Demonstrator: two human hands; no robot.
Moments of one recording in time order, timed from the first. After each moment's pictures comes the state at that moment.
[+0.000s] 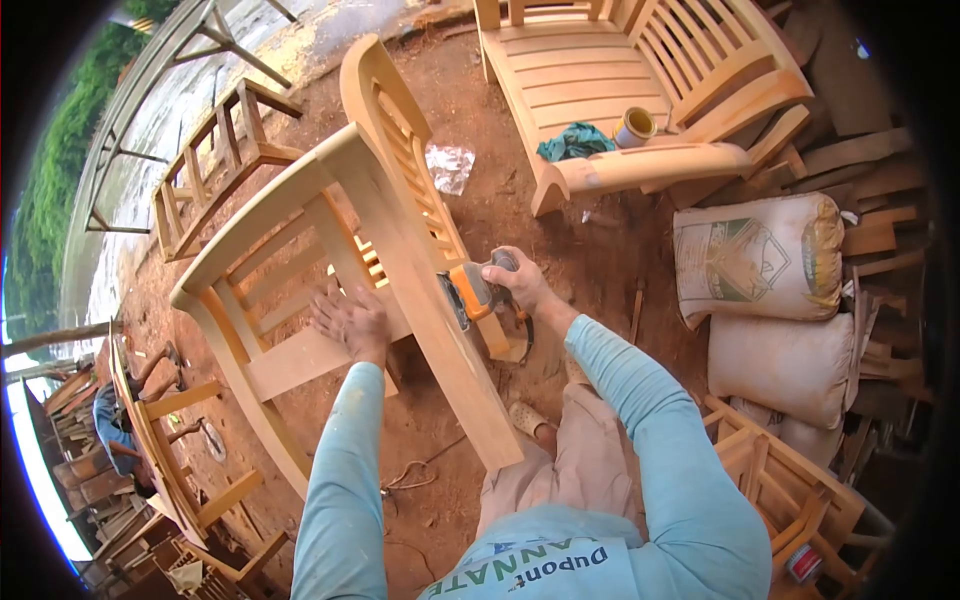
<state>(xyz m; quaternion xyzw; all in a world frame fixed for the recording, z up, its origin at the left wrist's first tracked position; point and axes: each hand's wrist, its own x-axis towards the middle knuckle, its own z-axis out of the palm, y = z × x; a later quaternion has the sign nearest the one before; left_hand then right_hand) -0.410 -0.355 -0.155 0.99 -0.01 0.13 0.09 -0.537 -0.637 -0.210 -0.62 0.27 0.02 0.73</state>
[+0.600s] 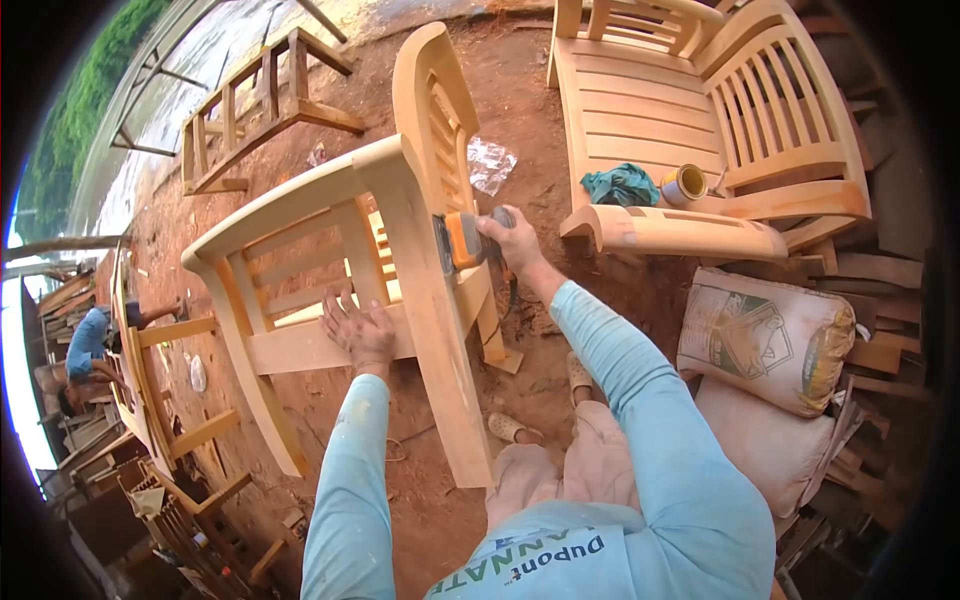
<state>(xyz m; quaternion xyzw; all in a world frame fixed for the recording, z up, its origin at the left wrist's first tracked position) -0.410 -0.355 -0.148 0.99 -0.01 0.11 0.09 -0.380 -0.674 -0.207 -0.58 0.25 0.02 0.77</state>
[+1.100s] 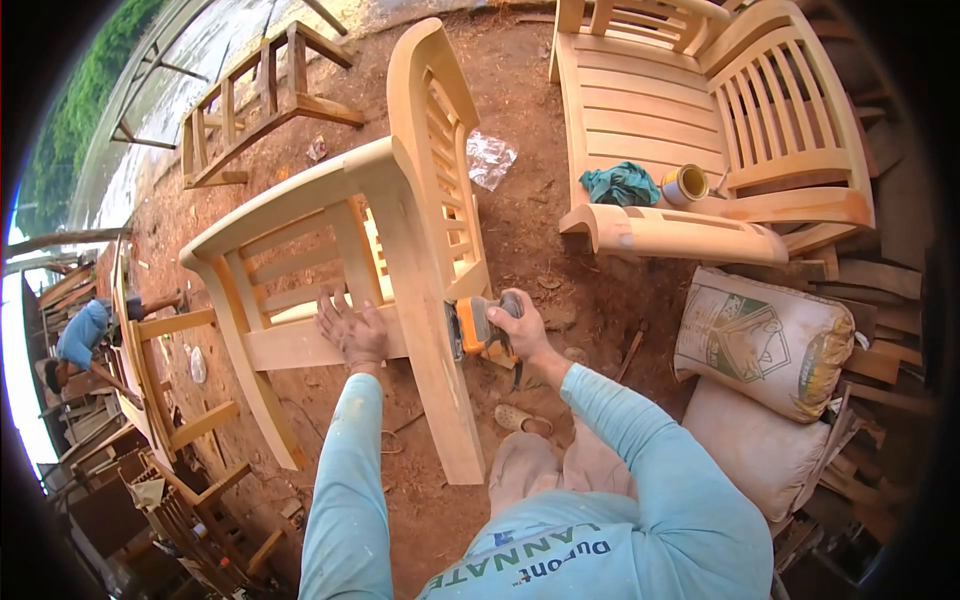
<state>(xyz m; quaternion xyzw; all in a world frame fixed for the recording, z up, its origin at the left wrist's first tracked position) -0.409 -0.354 -0.150 0.99 0.00 0.11 0.09 -0.530 -0.634 -0.240 -0.59 0.29 0.06 0.75</state>
